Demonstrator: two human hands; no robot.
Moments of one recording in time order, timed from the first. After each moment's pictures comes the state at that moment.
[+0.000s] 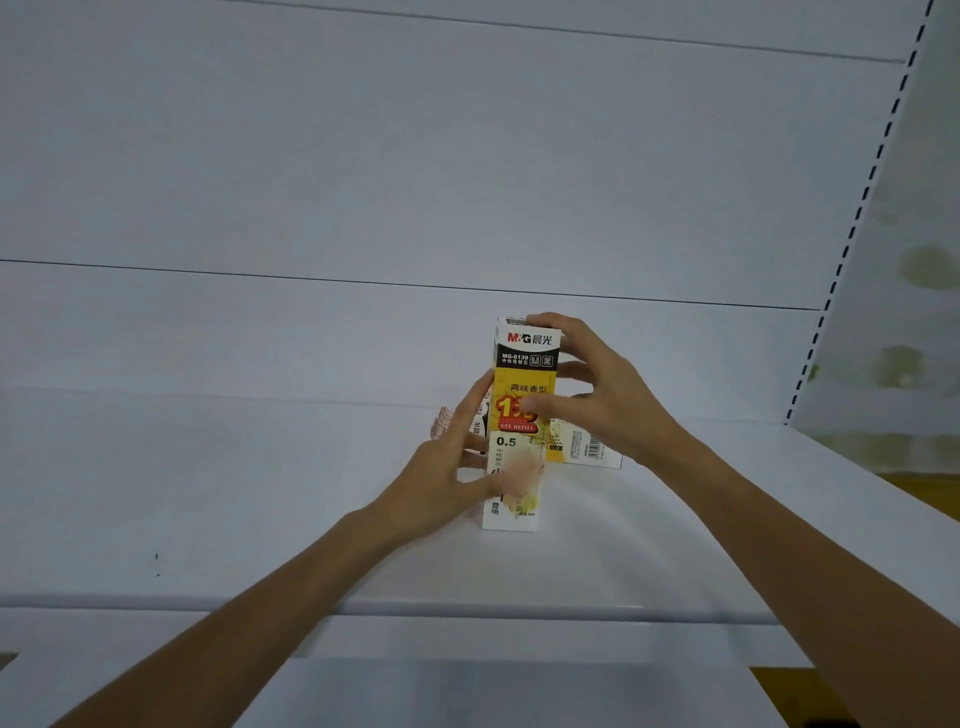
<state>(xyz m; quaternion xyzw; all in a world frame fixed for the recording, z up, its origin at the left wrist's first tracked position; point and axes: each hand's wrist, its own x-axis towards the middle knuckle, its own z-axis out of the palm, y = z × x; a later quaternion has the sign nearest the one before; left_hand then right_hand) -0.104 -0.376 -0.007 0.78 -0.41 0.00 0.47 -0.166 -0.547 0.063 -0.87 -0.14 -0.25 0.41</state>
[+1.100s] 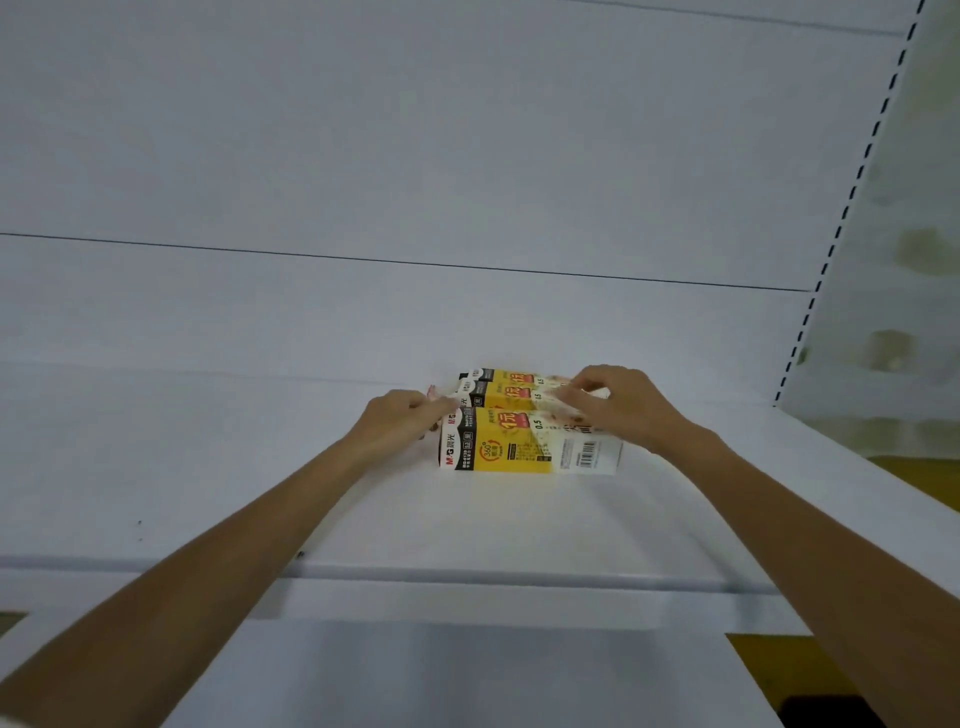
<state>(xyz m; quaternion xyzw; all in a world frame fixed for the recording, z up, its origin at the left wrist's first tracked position) -0.053 -0.371 -0.007 0.87 -0.20 -0.03 0.46 -0.146 -0.613 0.025 -0.94 0.05 -0.19 0.28</state>
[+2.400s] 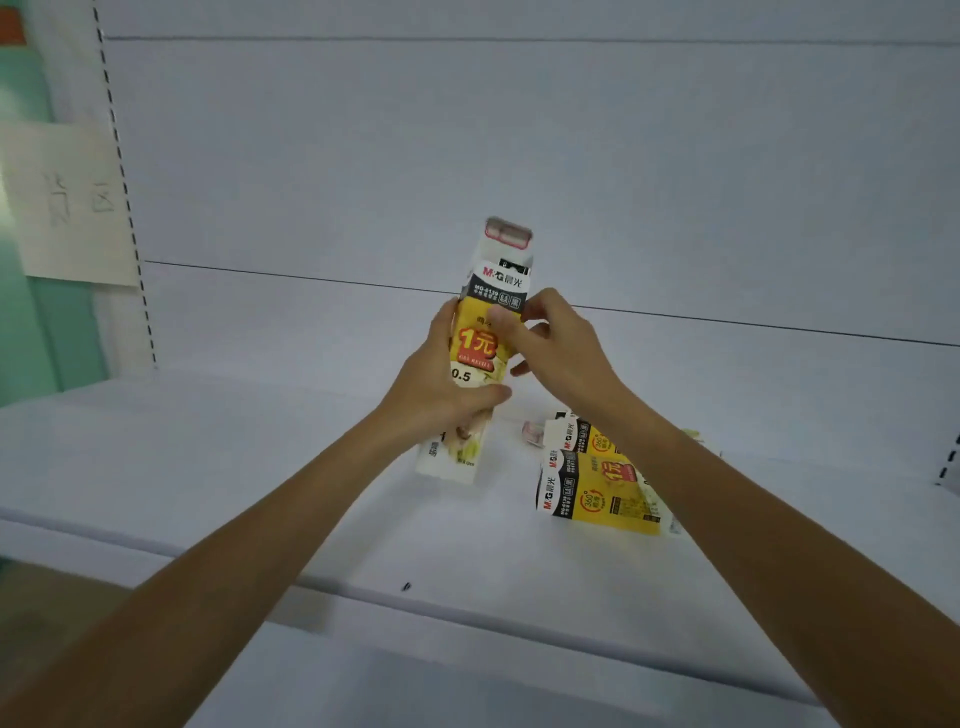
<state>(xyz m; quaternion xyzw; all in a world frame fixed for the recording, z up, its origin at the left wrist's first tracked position) -0.081 -0.314 0.063 0.80 -0.27 0.15 0.52 -0.091 -0.453 0.091 -0.82 -0.13 -0.27 0.48</state>
